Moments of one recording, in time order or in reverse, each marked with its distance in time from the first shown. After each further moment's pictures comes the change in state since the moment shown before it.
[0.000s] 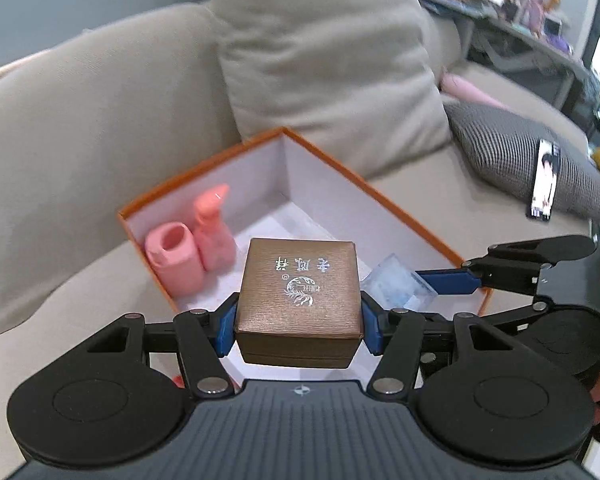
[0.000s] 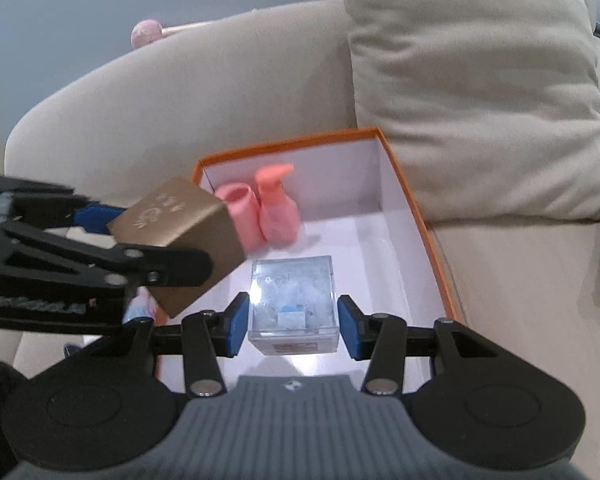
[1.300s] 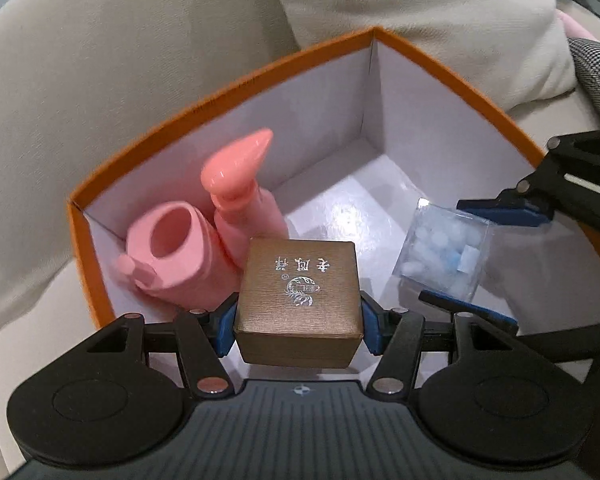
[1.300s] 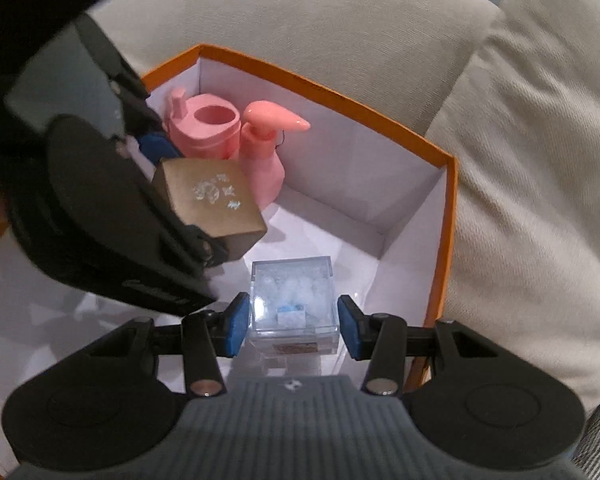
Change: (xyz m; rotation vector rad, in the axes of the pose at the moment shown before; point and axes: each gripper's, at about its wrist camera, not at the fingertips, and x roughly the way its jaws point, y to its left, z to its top) left arm 0.141 0.025 0.030 -0.072 0.225 0.232; right arm 0.125 -0.013 0.037 -0.644 0.109 -0.054
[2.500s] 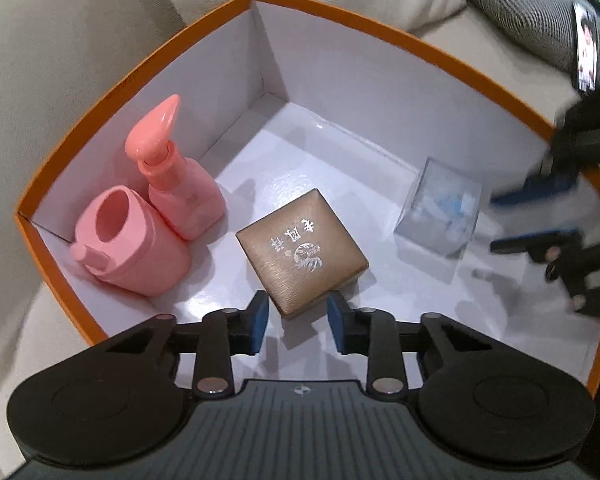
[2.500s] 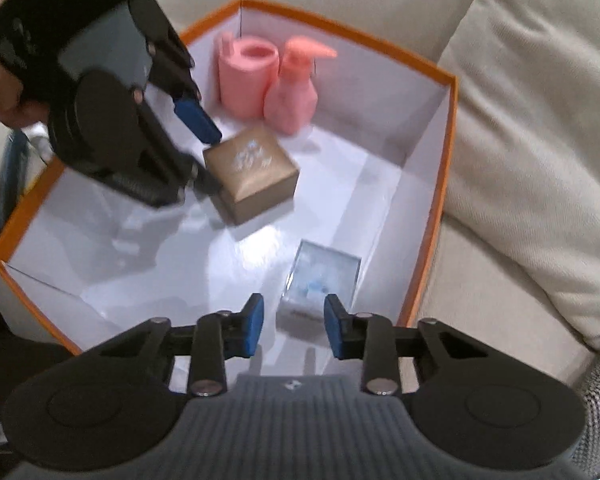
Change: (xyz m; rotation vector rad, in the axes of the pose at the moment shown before) left arm -0.012 0.006 -0.024 0.293 0.028 -0.187; right arm -0.036 0.022 -0.032 0.057 0.207 0.057
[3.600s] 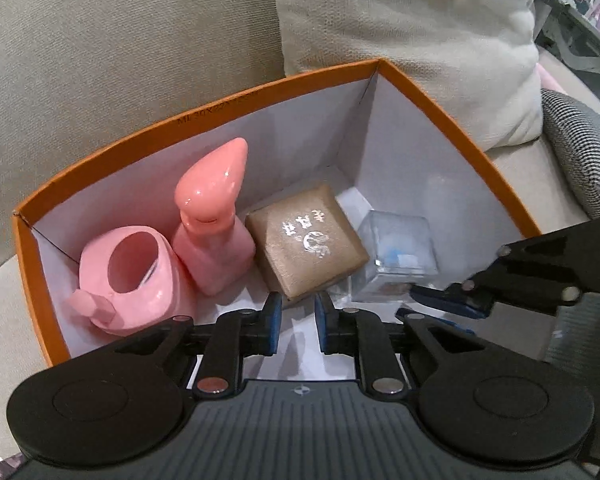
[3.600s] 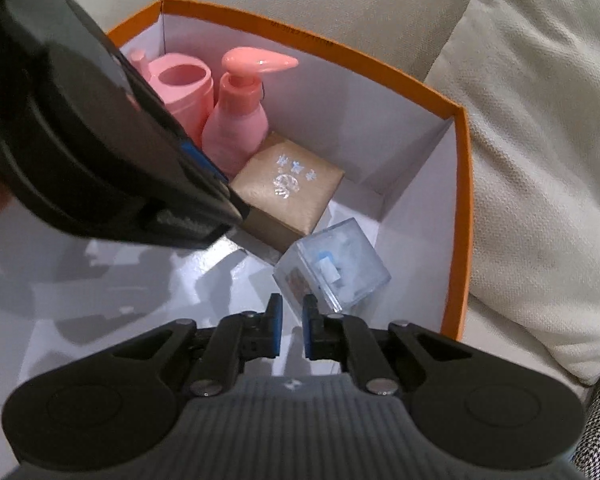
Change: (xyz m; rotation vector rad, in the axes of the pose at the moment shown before) left arm 0.010 0.047 0.027 -0.363 -0.117 -0.050; right arm 0.043 -0.004 0.043 0.042 -0.047 -0.112
